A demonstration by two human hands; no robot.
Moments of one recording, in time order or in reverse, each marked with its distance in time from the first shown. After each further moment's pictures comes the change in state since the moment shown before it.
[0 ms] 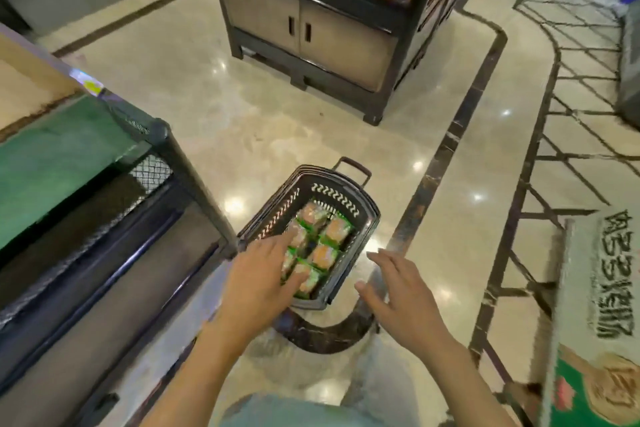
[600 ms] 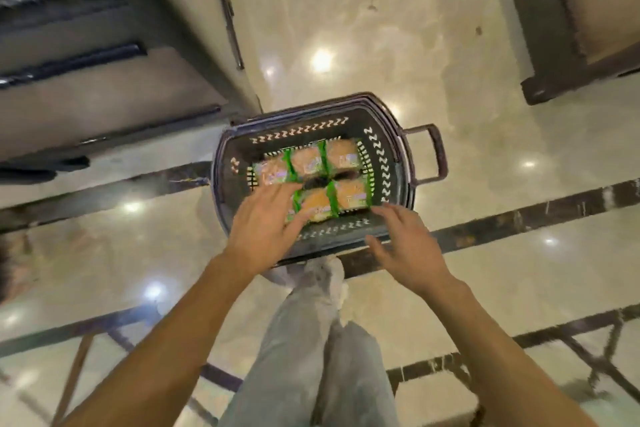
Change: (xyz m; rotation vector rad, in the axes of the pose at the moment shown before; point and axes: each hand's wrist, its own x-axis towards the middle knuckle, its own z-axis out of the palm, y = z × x) left_hand 0.205 0.010 0.193 -0.240 -0.007 -0.728; right_hand 0.361 0.176 0.043 -0.354 -0.696 -0.470
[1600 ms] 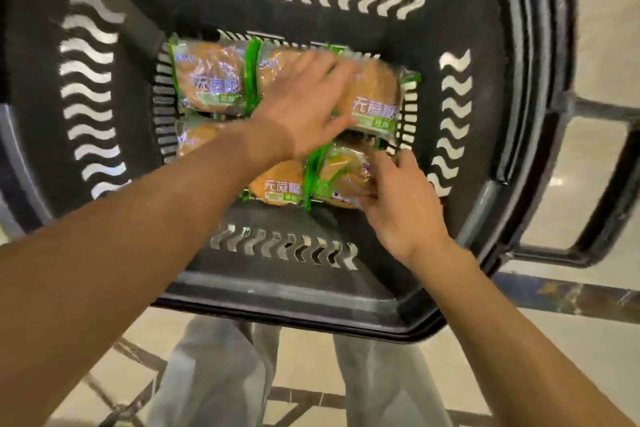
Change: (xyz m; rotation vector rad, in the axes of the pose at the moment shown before) left_hand 0.284 -0.089 0.285 0.019 0.004 -0.054; right_hand 0.285 0.150 0.175 -0.169 -0.262 -0.134
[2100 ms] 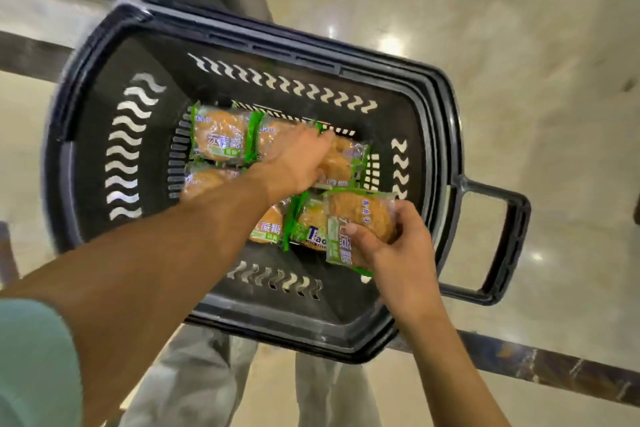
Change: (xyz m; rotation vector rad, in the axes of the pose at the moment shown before) left_hand 0.018 0.031 -0.026 0.158 -0.089 -0.203; right_hand -0.059 -0.001 -0.063 1.007 0.186 0.156
